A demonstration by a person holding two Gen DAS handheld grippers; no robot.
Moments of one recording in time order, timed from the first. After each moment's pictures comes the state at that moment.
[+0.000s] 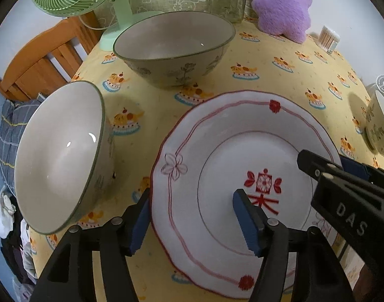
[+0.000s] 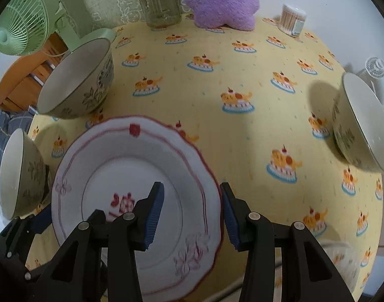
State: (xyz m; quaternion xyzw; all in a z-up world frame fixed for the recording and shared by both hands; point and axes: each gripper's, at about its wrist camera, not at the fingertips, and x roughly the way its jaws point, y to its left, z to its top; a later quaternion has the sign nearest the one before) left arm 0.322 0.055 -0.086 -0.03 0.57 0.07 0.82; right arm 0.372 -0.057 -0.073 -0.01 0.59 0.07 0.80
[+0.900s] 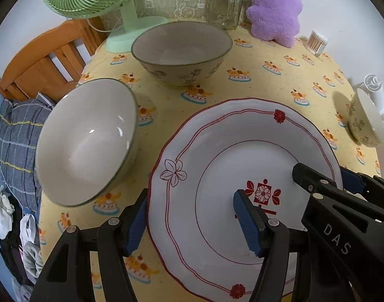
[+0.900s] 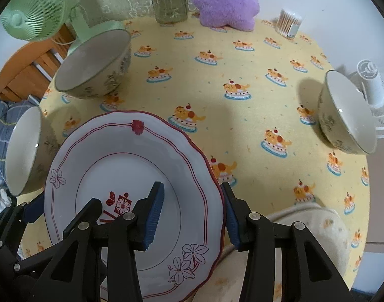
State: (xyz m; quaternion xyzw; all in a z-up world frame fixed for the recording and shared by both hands) left arm 0.288 0.065 -0.055 -0.04 0.57 0.04 0.82; right arm 0.331 -0.046 -0.047 -0.03 0.60 0.06 0.80
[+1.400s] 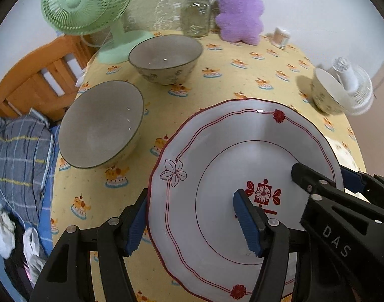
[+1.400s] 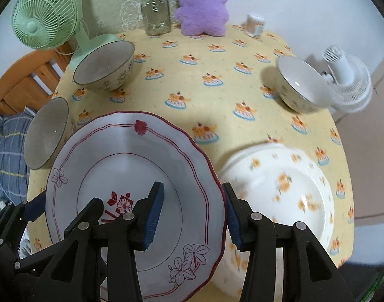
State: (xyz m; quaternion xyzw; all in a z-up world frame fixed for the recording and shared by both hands) left arm 0.231 0.059 -0.021 -0.01 0.55 -0.03 0.83; right arm 0.253 -0.049 -0.001 -0.01 0.58 0.00 0.82
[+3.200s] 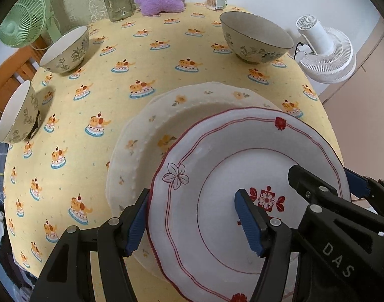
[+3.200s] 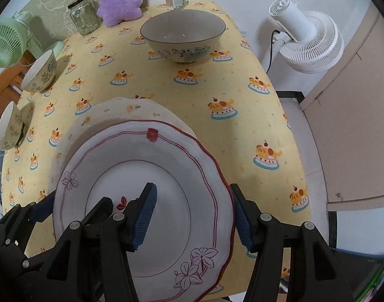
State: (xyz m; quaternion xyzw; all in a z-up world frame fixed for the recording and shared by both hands) left arm 0.214 -0.143 -0.060 0.00 0.59 -0.03 0.81; right arm 0.215 -0.253 -0.026 0.01 0.60 -0.02 0.80
